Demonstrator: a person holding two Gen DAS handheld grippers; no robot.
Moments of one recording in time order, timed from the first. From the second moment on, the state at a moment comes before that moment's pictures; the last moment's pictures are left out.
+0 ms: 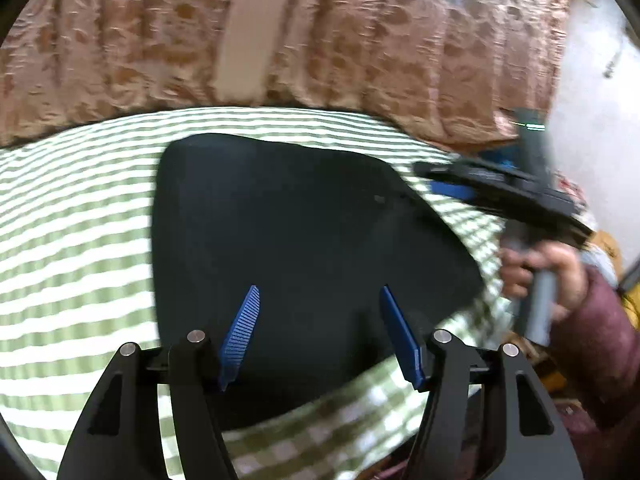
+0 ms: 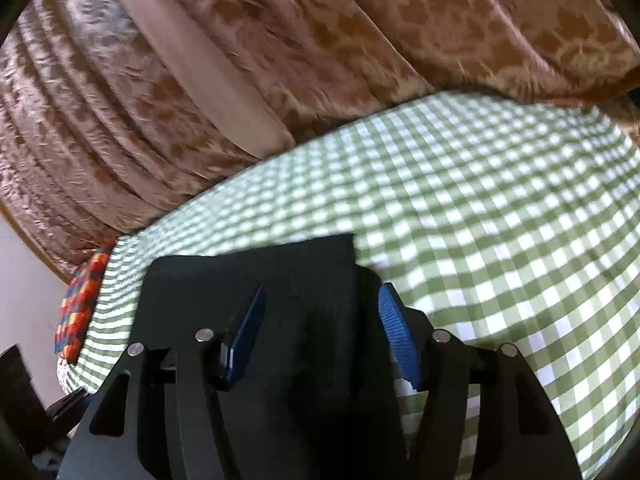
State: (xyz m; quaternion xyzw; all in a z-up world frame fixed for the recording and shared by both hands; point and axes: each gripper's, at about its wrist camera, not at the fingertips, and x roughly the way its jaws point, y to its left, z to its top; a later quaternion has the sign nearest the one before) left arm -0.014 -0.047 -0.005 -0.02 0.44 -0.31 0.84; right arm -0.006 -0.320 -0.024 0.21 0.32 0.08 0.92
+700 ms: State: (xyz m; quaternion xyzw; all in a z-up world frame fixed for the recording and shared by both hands) left arm -0.011 -0.044 -0.025 0.02 0.45 -0.23 0.86; right arm -0.015 -0.286 -0.085 0.15 0.35 0.13 0.92
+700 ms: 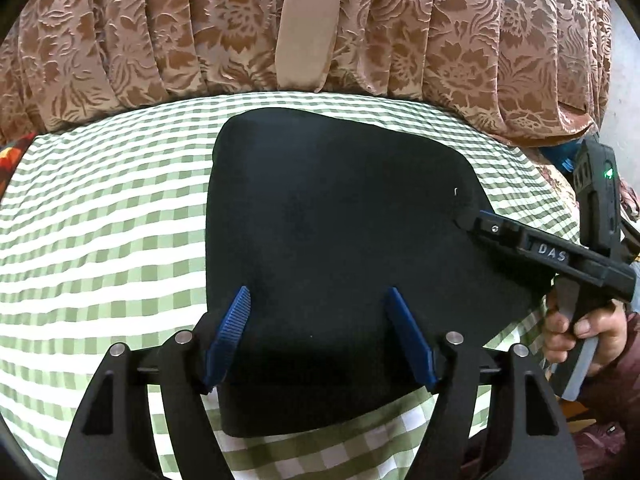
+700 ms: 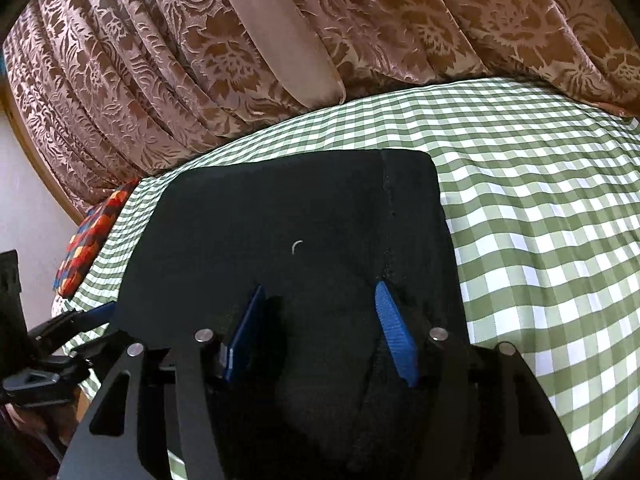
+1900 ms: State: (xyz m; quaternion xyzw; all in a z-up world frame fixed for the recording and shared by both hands) left arm -0.012 -0.009 -0.039 -0.09 0.48 -0.20 0.85; right arm -0.064 -0.311 -0.085 0.14 0.37 0.13 0.91
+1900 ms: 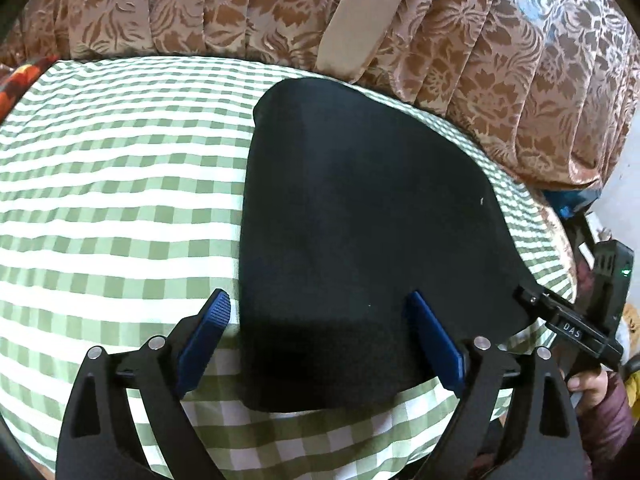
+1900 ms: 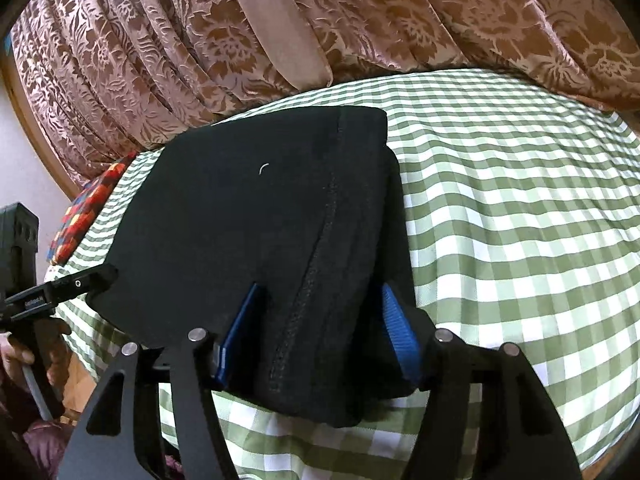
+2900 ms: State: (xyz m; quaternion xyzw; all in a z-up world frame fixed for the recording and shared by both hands) left arm 0.079 0.039 -0.056 -0.28 0.50 -0.30 0.76; right arm 0.012 -0.361 -0.092 0.28 0.42 0.21 0.84
